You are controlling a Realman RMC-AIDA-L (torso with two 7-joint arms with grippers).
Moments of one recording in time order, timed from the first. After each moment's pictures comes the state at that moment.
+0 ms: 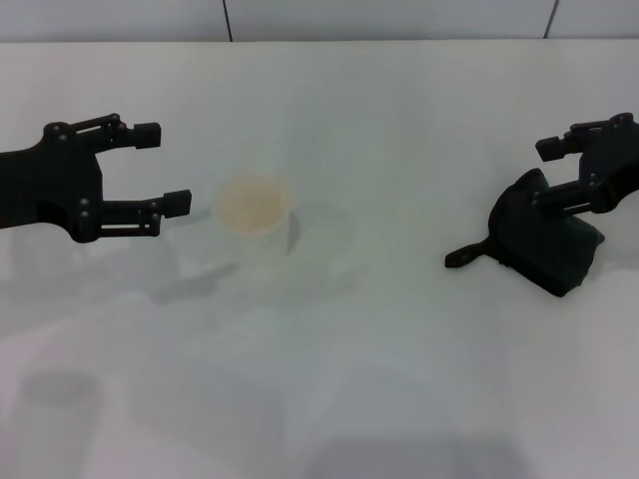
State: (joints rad) left arm -0.81 -2.06 2.85 -0.87 -0.36 2.01 -1.04; right arm 0.41 2.00 -1.08 -1.35 -2.09 -1.50 1.97
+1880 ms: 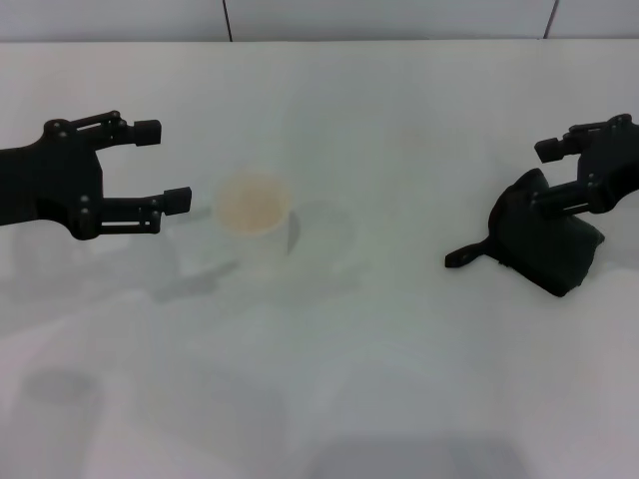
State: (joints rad) left arm -0.81 -2.06 2.85 -0.87 -0.36 2.01 -1.04; right arm 0.42 2.00 -1.08 -1.34 -2.10 -1.50 1.98
